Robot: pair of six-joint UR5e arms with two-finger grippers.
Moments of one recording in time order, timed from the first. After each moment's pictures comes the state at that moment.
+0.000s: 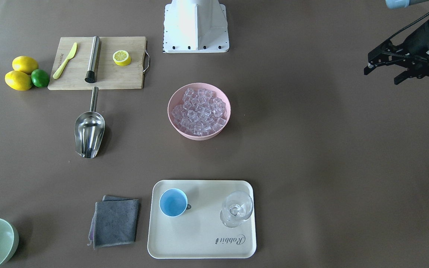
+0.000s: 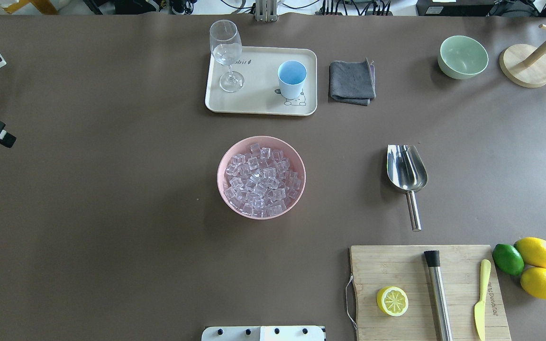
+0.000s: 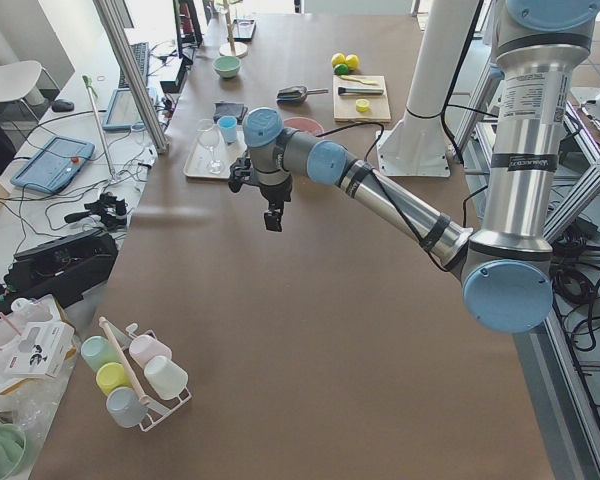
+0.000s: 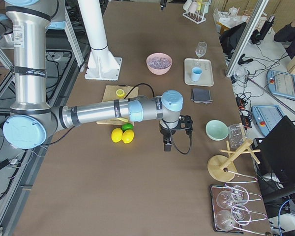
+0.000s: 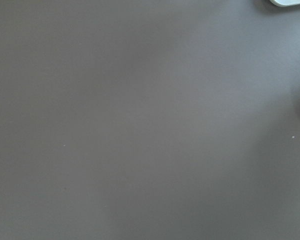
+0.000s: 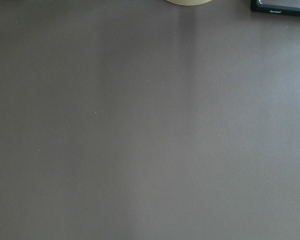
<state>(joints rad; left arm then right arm) -1.18 -1.66 -2.09 -1.40 -2.44 -0.32 1.43 -1.62 1.81 -1.61 2.30 0.14</state>
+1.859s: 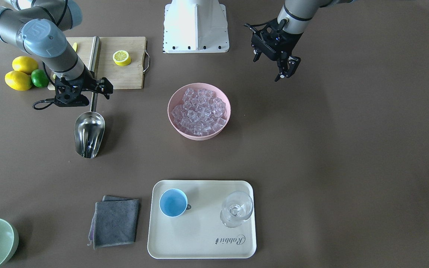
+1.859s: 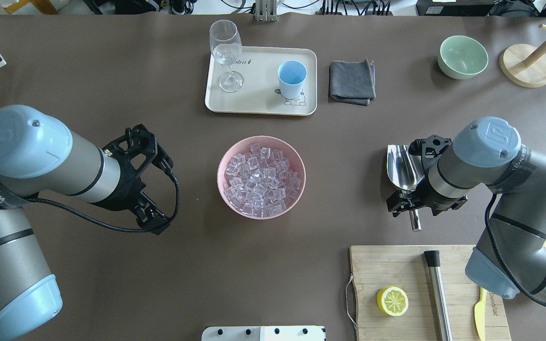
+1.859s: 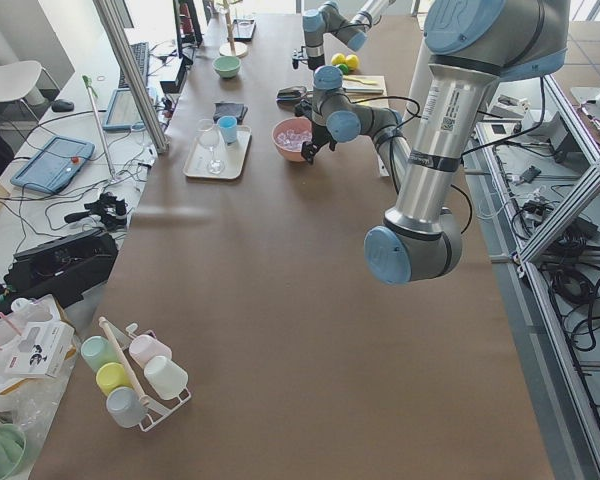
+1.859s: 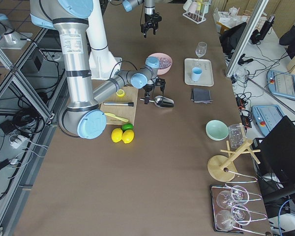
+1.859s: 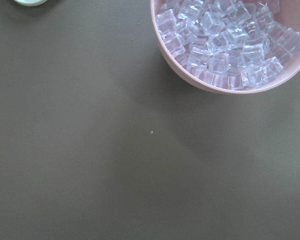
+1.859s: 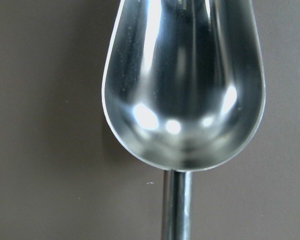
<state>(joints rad) -0.56 -1.90 -2.13 -1.57 -1.97 -0.35 0.63 -1.43 1.92 -1.47 2.08 1.05</state>
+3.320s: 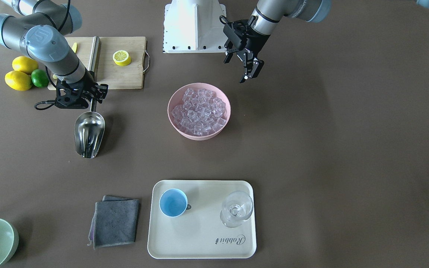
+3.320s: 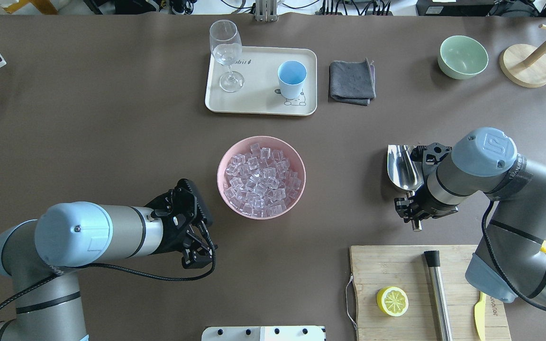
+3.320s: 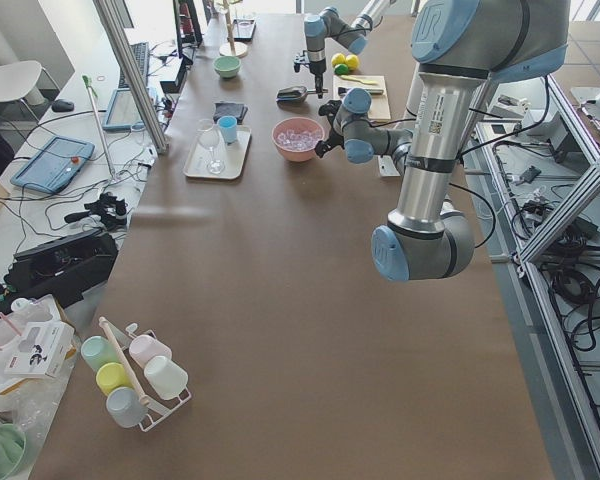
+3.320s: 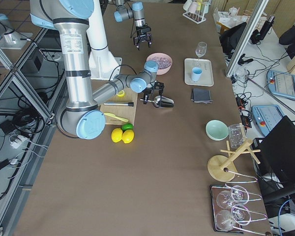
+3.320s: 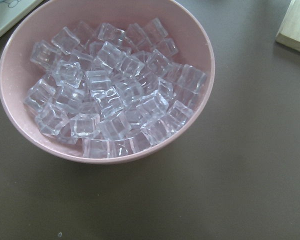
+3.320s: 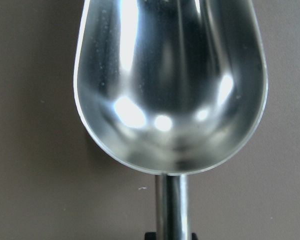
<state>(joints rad) -0.33 -1.86 -2.01 -2.02 -1.67 -0.35 0.61 -1.45 1.88 -1.39 2.08 1.13</state>
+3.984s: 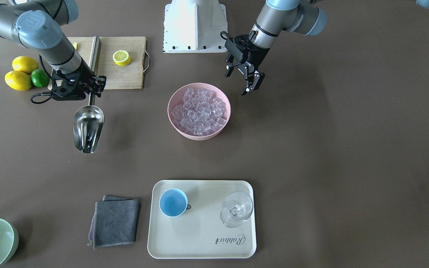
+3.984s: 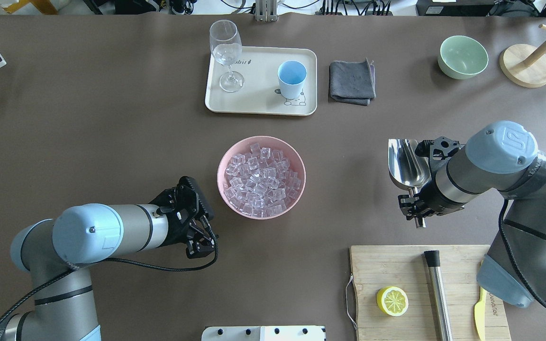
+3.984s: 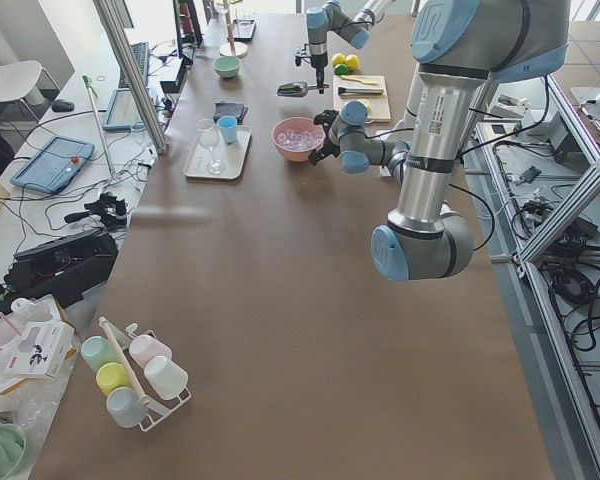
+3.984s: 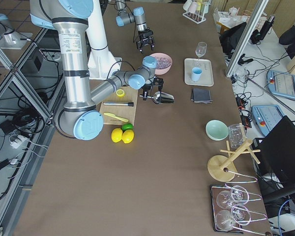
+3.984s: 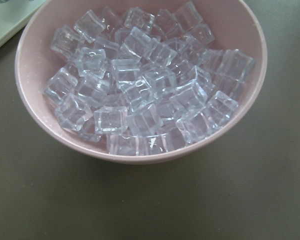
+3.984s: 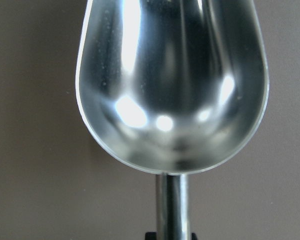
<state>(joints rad) -0.33 -1.87 -1.90 -2.12 -1.60 -0.36 0.63 -1.47 1.97 -1.42 2.08 1.11</state>
